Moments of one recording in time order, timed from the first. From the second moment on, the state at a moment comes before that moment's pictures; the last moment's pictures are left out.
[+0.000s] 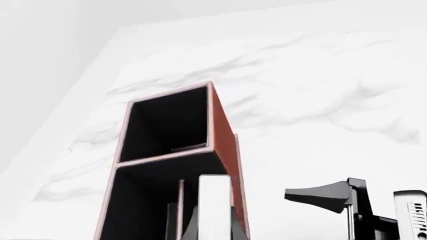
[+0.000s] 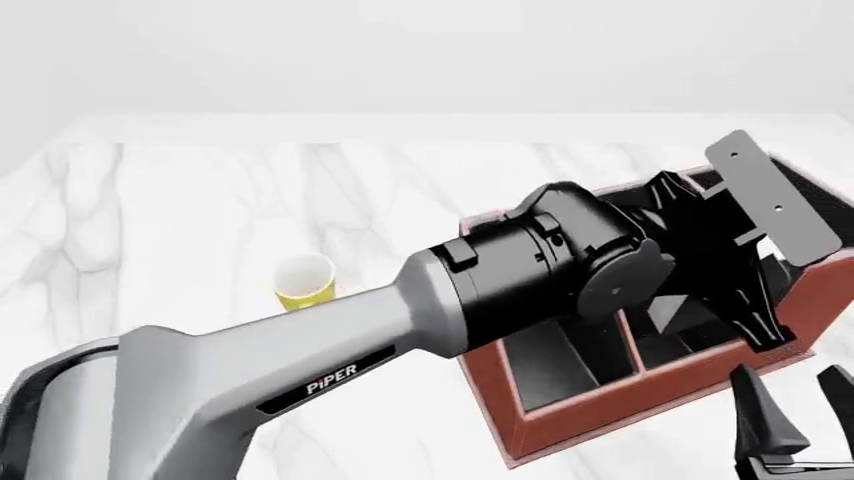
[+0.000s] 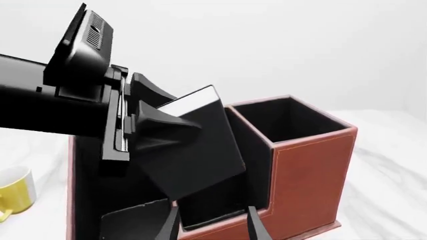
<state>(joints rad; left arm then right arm) -1.16 2.08 -2.04 0.43 0.32 0.01 0.01 0.00 -0.01 0.04</state>
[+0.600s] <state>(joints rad) -1.12 2.15 -2.06 0.39 0.33 0.00 0.01 0.00 0.00 0.05</state>
